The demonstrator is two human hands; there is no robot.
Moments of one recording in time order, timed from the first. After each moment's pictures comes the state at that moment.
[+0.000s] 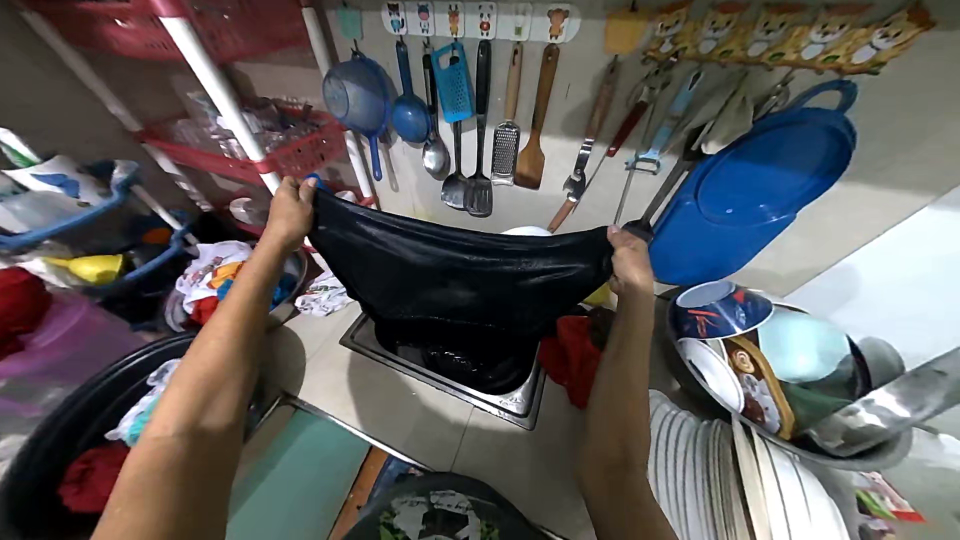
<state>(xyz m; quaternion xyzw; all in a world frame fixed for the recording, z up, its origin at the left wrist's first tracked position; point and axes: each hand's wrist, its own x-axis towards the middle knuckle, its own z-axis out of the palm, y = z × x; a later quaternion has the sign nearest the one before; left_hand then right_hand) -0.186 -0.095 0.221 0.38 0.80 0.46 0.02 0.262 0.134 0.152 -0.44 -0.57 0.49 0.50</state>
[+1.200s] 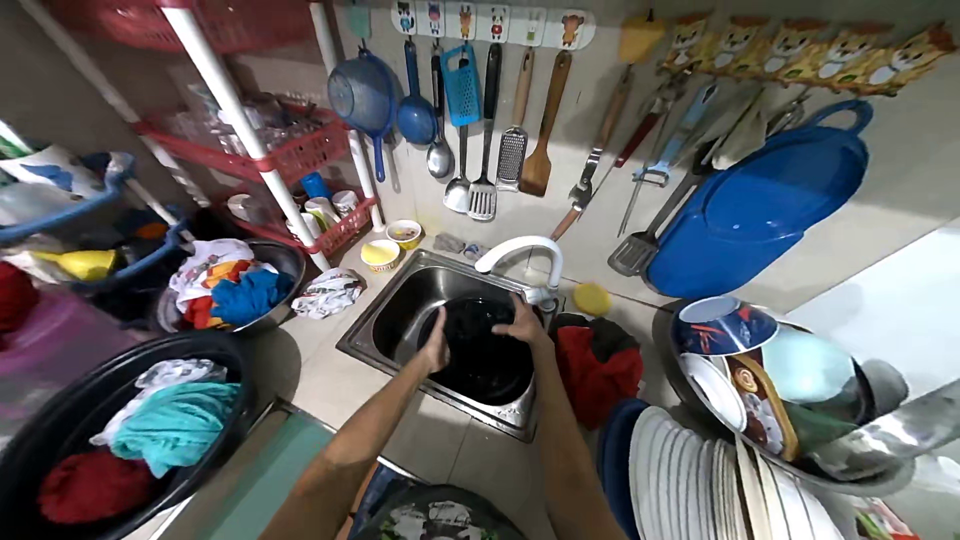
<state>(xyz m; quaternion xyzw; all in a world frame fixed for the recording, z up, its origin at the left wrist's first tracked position) -0.001 -0.041 -0.021 0.17 0.60 0.54 0.57 0.167 0.118 -0.012 -0.41 -0.81 0.41 0.11</state>
